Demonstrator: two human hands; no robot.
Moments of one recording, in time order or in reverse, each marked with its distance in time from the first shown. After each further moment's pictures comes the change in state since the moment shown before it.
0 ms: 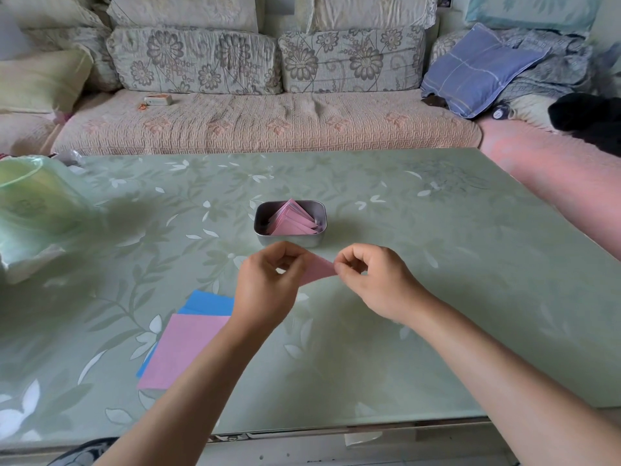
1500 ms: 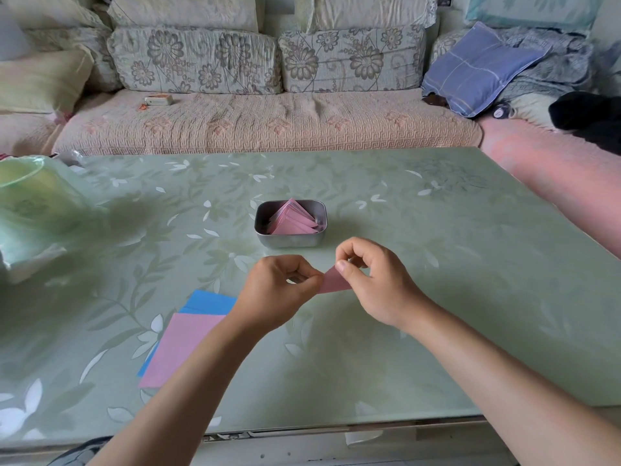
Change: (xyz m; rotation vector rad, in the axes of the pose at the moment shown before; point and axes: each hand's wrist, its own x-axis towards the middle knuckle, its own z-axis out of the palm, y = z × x) left_hand -0.002 0.000 -0.005 0.052 -0.281 -0.062; right_hand -0.007 -0.010 0.002 0.013 0.034 -0.170
